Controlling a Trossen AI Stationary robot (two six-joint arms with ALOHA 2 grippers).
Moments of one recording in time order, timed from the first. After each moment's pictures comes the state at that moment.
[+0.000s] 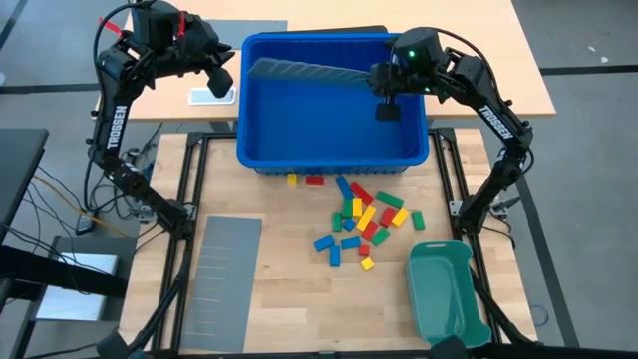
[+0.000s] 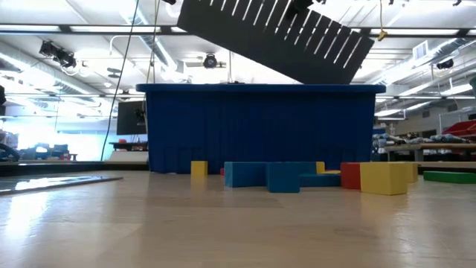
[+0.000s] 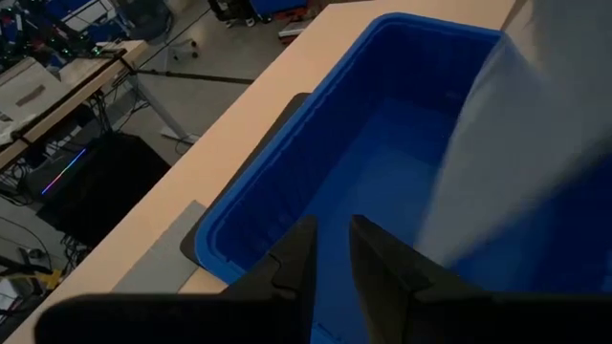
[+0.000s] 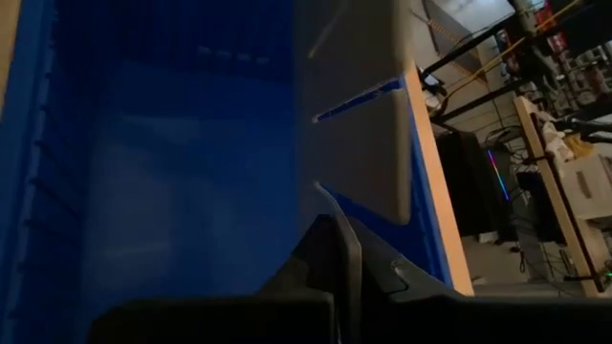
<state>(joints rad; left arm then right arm) 0.91 1.53 2.32 -1.20 0.06 0.44 -0.55 1.66 2.23 -1.14 0.19 -0.75</state>
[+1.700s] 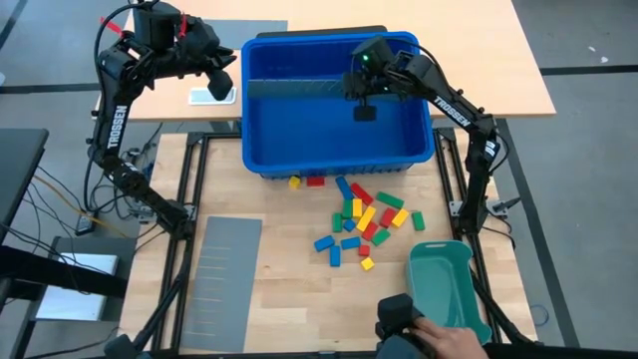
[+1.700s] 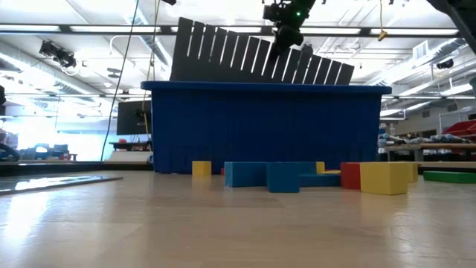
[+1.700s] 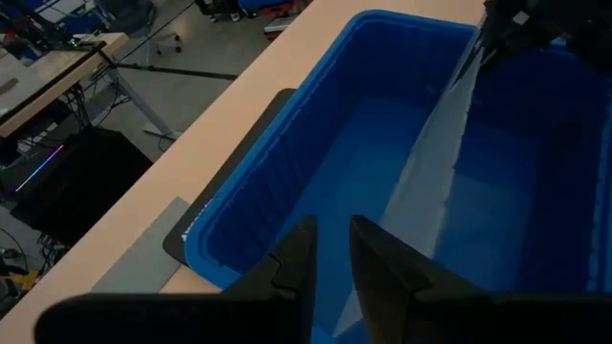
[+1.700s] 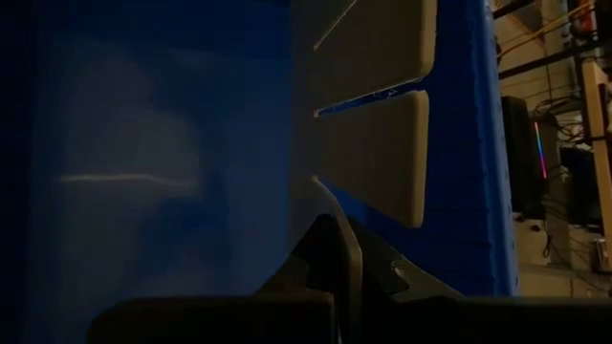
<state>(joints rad) 0.91 1.53 2.32 -1.23 0.09 0.43 -0.62 1.88 2.23 -1.11 0.21 -0.86</state>
